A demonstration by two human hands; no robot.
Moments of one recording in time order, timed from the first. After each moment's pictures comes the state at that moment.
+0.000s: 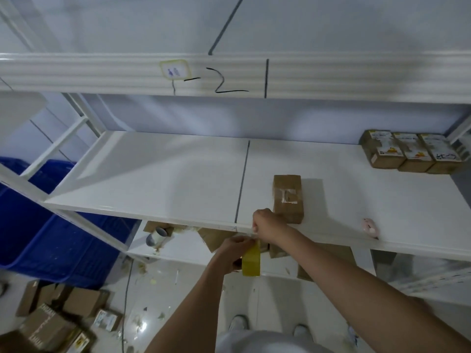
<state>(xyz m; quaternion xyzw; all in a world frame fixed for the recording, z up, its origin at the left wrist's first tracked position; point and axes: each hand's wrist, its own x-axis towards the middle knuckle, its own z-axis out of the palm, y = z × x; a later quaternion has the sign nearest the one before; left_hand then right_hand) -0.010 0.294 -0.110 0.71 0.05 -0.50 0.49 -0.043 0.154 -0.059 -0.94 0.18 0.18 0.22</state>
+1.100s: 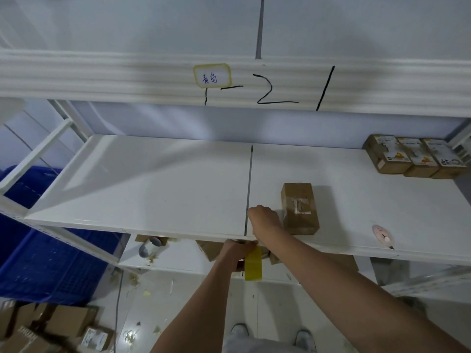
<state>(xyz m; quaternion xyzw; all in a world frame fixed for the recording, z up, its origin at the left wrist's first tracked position) 0.052 0.280 -0.126 0.76 0.11 -0.50 0.41 0.029 0.175 -0.065 -0.96 0.20 0.17 0.05</state>
